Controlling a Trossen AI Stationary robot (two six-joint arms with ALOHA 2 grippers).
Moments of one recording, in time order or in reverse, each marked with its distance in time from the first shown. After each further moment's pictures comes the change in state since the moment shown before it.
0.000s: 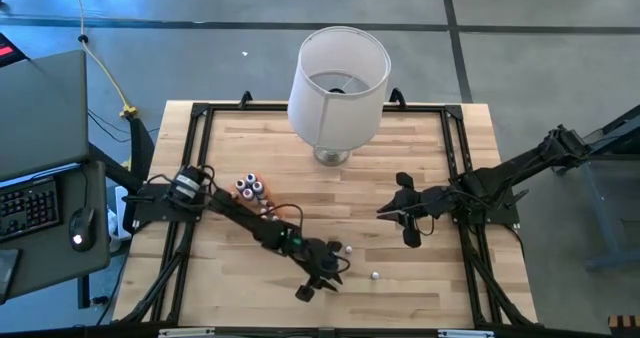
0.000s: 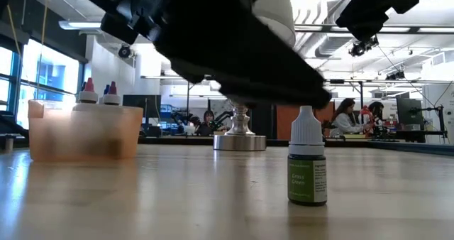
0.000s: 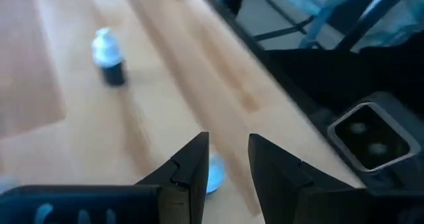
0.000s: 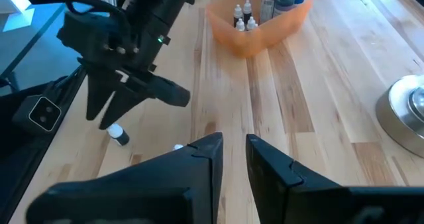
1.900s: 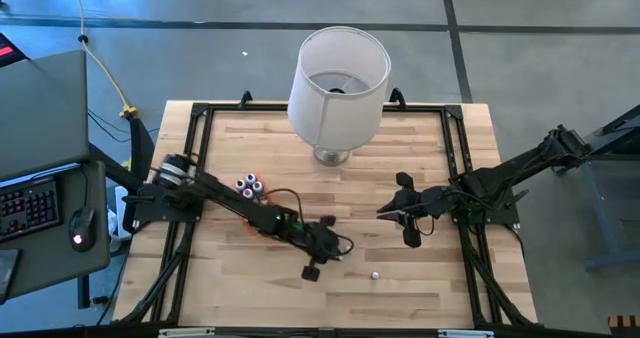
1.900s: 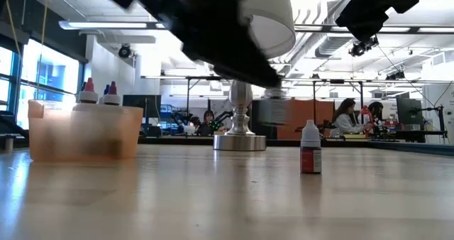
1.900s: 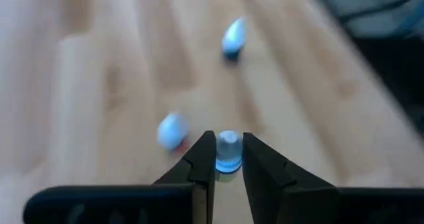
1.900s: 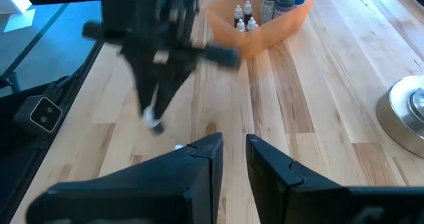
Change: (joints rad) left arm 0.062 -0.150 -0.001 -0.273 -0.220 0.020; right arm 0.000 0.000 0.002 0.000 -0.001 0.000
